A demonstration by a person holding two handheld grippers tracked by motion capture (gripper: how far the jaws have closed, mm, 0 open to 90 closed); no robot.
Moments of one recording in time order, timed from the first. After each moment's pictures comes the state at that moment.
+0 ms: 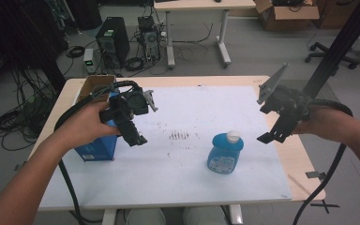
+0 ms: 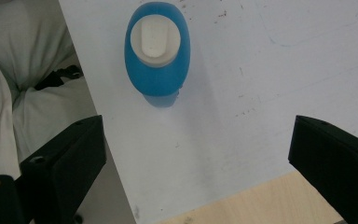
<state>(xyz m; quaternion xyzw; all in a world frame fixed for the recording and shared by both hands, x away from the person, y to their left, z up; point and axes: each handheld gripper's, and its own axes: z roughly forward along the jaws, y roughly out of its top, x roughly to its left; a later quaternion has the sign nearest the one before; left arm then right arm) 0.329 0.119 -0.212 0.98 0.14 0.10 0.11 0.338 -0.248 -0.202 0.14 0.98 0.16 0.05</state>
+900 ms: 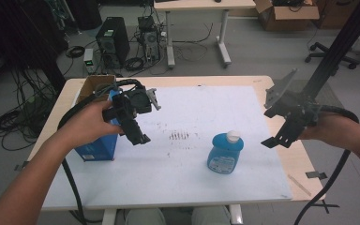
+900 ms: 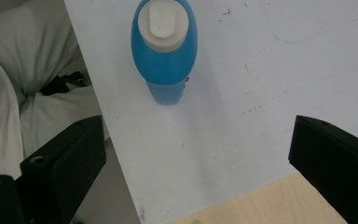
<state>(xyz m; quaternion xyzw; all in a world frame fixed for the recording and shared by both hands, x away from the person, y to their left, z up) 0.331 0.112 -0.210 0.98 0.14 0.10 0.11 0.329 -0.263 -0.210 0.15 0.97 0.18 0.05</state>
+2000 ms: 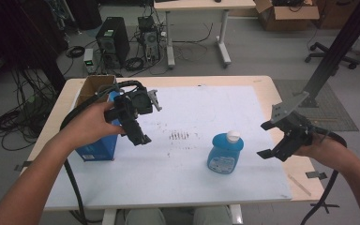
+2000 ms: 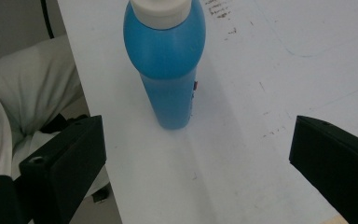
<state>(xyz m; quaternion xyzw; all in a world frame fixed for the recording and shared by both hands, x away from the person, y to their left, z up) 0.334 0.111 -0.216 0.98 0.14 0.09 0.11 0.322 -0.289 -0.271 0.17 0.94 0.29 0.05</state>
